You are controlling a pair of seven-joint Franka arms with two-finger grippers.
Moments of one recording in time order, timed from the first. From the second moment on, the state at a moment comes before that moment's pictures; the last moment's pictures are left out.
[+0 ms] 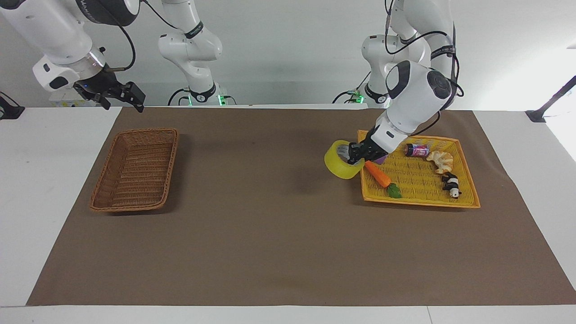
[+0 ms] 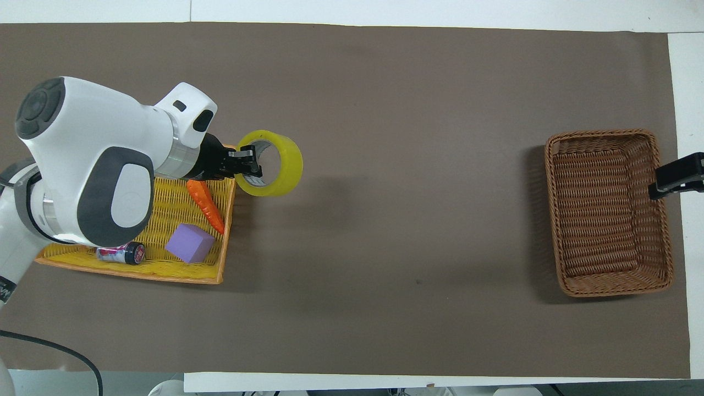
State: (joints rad) left arm -0.31 0.06 -0.14 -1.97 -0.42 2.09 -0.31; right arm -0.03 -0.05 -0.09 -1.61 -0.02 1.35 0.00
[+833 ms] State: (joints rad) left arm -0.39 0.06 -0.14 -1.97 -0.42 2.11 -0.41; right arm -0.16 -0.08 -0.11 -1.61 -0.02 1.33 -0.01
